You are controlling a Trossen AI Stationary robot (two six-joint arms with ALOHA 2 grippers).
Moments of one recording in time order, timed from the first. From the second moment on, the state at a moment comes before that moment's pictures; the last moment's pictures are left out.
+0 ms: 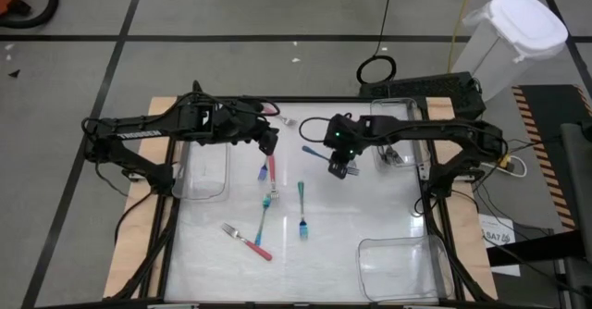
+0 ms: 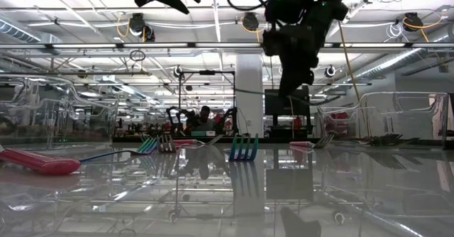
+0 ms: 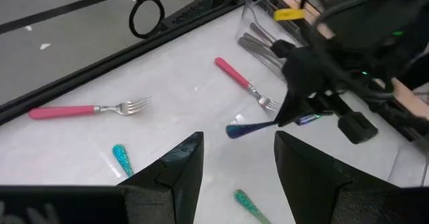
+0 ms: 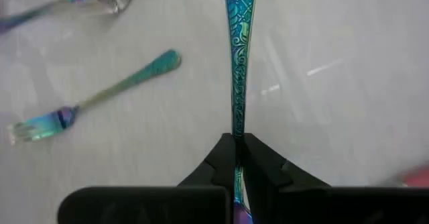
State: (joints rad) left arm 0.09 1.38 1.46 -0.80 -0.34 -0.67; right arm -0.27 1.53 1.06 -0.63 -0.18 0.20
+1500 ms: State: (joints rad) left arm 0.31 1.38 1.46 -0.46 -0.24 -1.05; right arm -0.31 1.39 1.31 -0.47 -0.02 0.54
